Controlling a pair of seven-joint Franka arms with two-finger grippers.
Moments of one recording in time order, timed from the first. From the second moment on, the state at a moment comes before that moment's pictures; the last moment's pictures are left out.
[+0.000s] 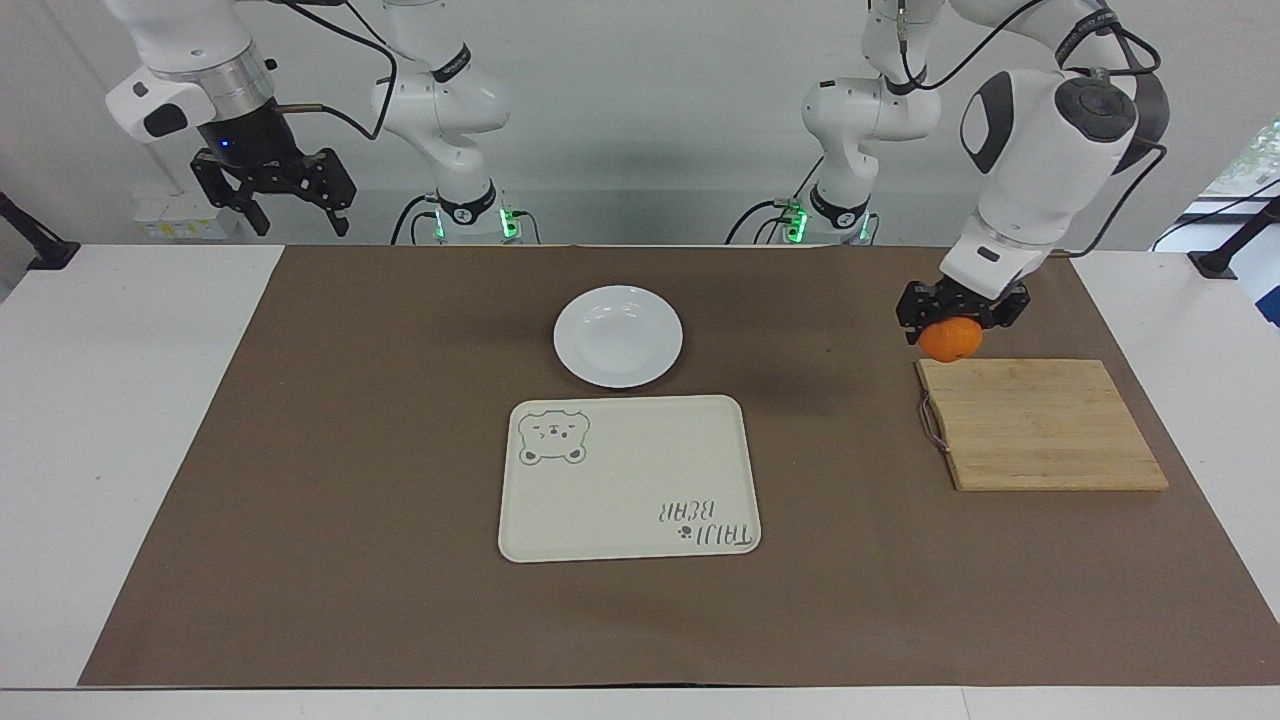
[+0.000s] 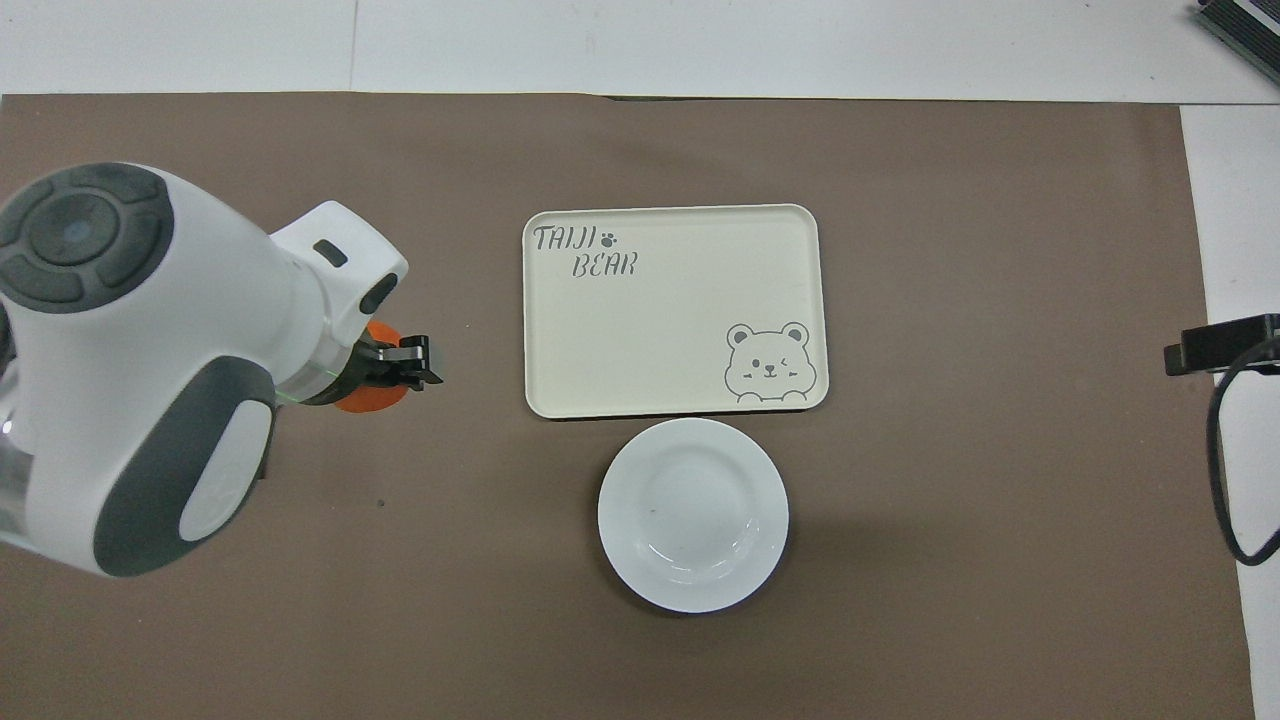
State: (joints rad) left arm -0.38 0.00 -0.05 -1.76 0.00 1.73 -0.45; right arm 0.05 -0.08 -0.10 -1.57 0.00 1.50 -0.03
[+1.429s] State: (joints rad) left arm -0.77 0.22 -0.10 -1.87 0.00 2.10 -0.93; right arm 0.05 -0.08 -0.10 -1.57 0.00 1.50 -0.03
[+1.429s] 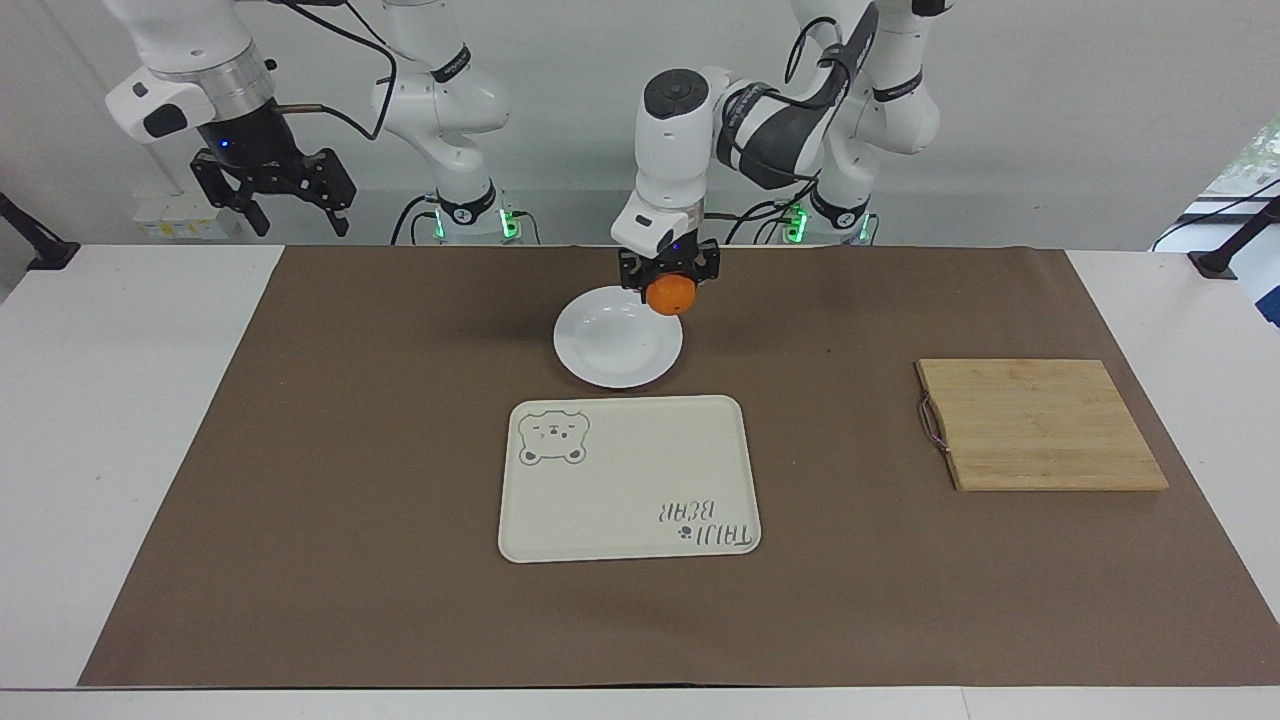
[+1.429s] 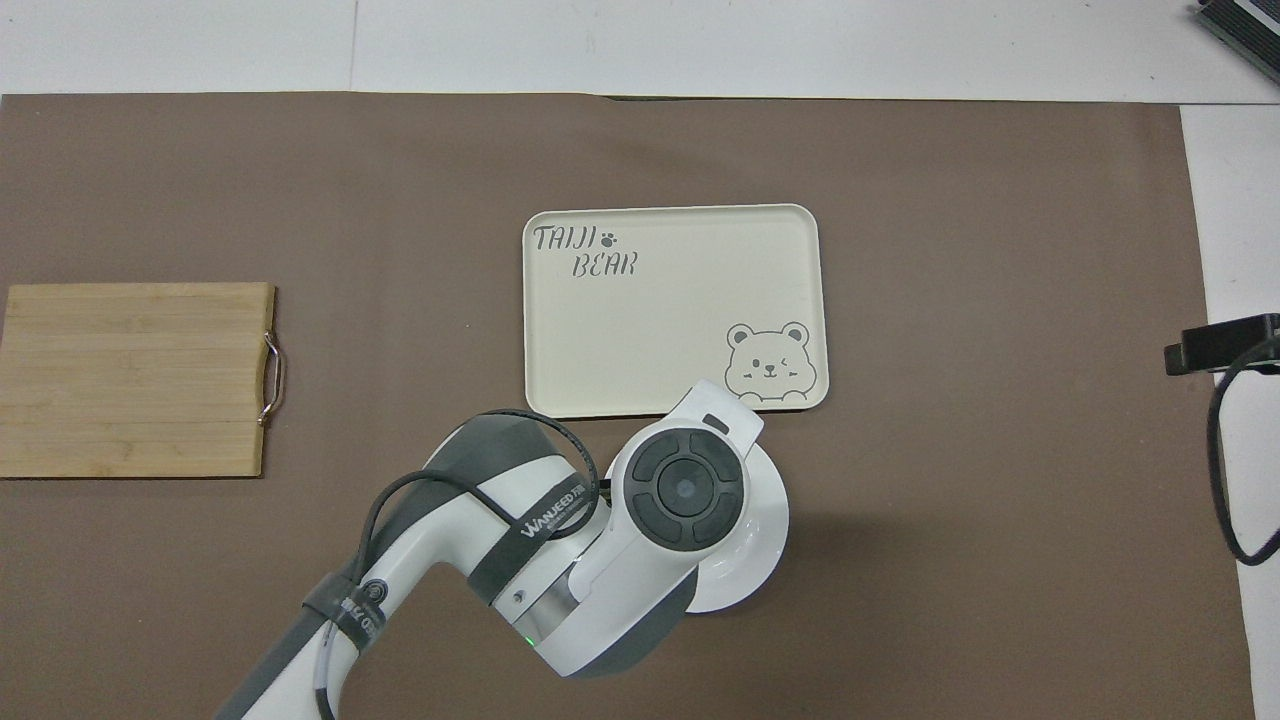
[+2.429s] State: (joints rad) left arm -0.82 0.29 -0.10 -1.98 0.00 2.31 -0.91; right arm 0.05 -0.08 -0.10 -1.57 0.00 1.50 -0.03
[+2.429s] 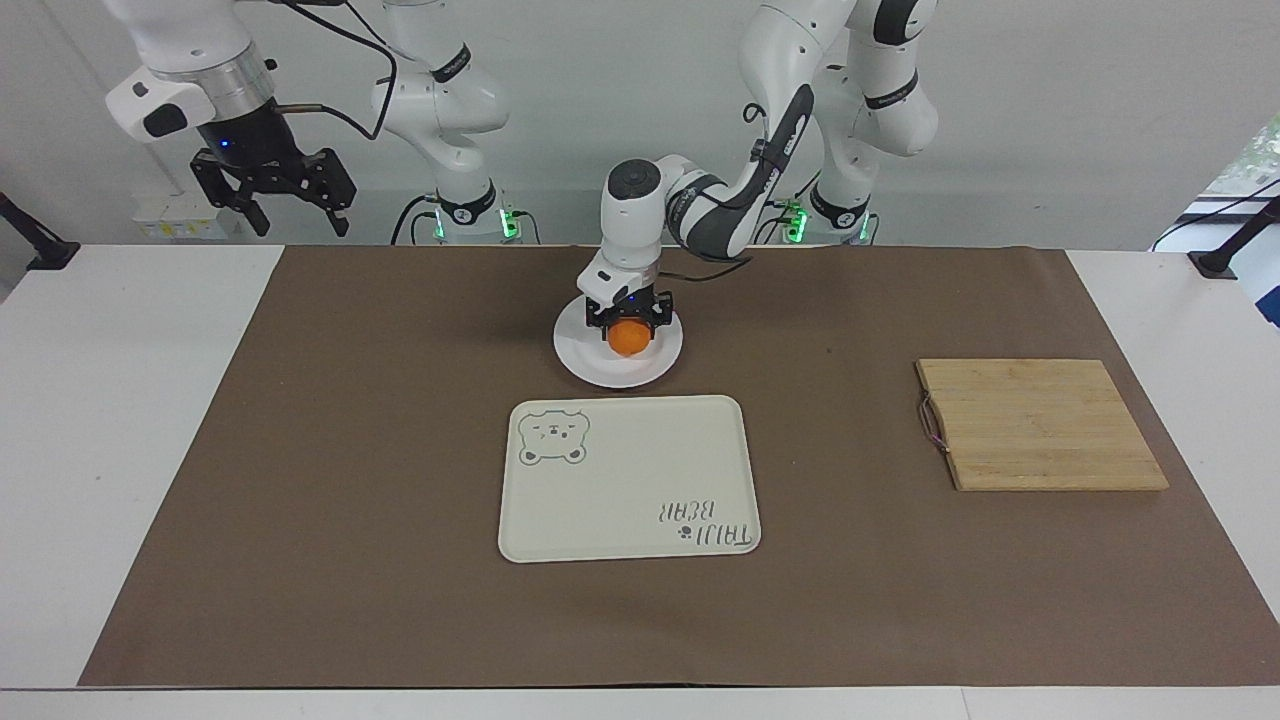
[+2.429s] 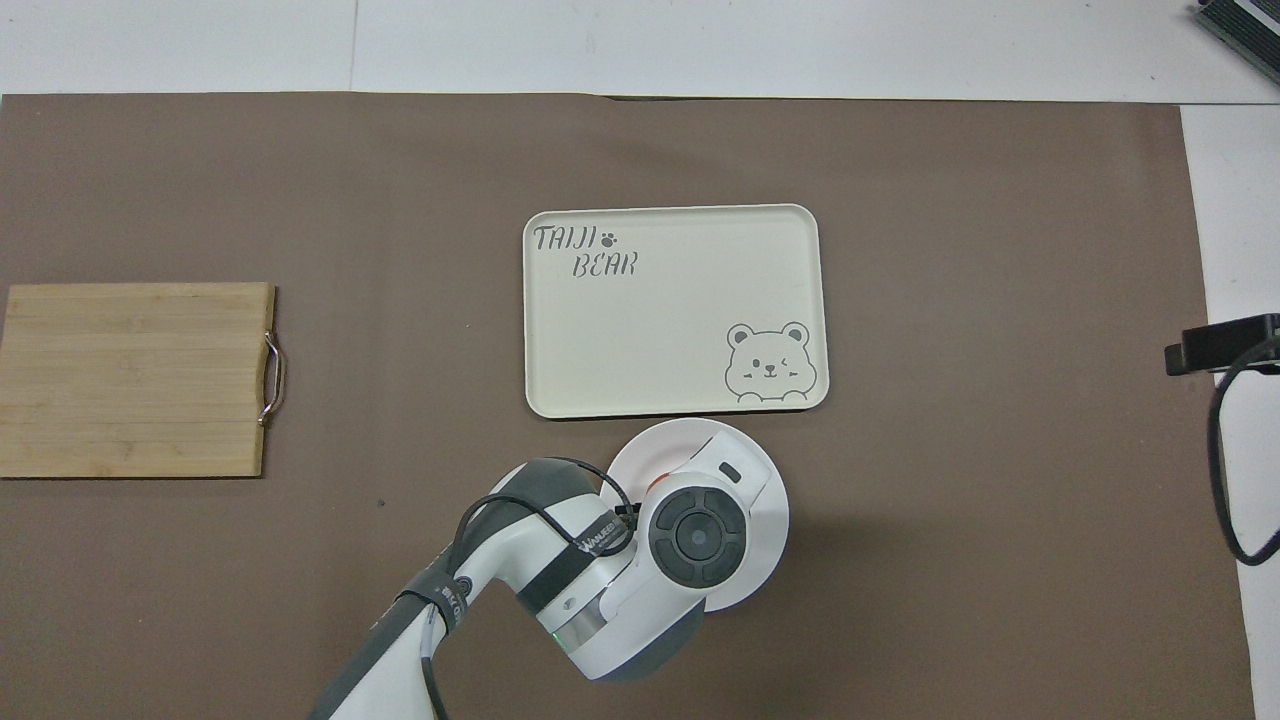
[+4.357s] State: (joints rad) left arm -0.05 0.04 -0.07 -1.65 0.00 1.73 0.01; right arm 0.05 -0.08 -0.10 -1.57 0.00 1.50 -0.03
